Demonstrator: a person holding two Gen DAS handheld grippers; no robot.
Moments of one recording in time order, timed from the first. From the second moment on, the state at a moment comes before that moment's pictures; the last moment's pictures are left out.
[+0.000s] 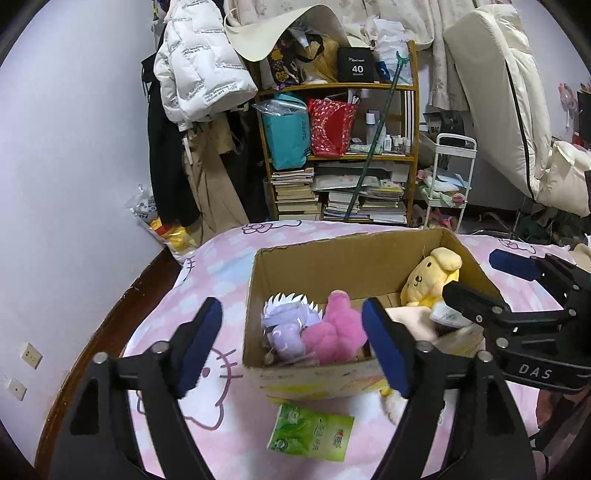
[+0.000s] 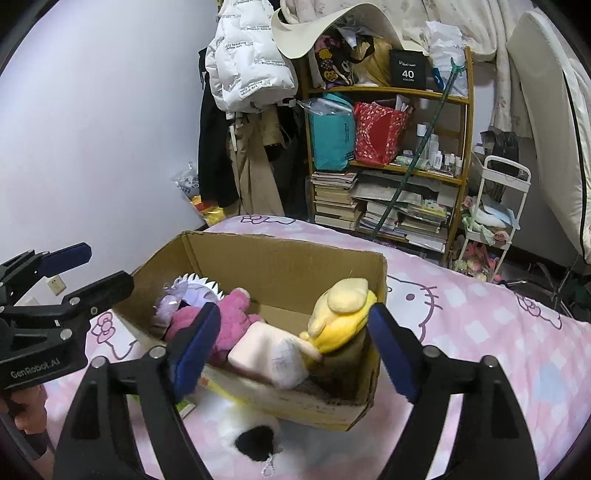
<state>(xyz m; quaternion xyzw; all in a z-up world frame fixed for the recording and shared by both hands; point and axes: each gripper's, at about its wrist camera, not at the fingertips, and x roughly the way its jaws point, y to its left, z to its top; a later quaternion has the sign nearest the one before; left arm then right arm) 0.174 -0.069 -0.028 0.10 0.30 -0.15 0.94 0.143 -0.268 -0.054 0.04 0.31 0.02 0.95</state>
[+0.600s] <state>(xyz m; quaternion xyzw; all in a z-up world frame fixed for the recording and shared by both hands) 0.158 -0.063 -0.040 0.13 0.37 -0.15 0.91 0.111 -0.253 -0.061 0.05 0.35 0.03 0.94</state>
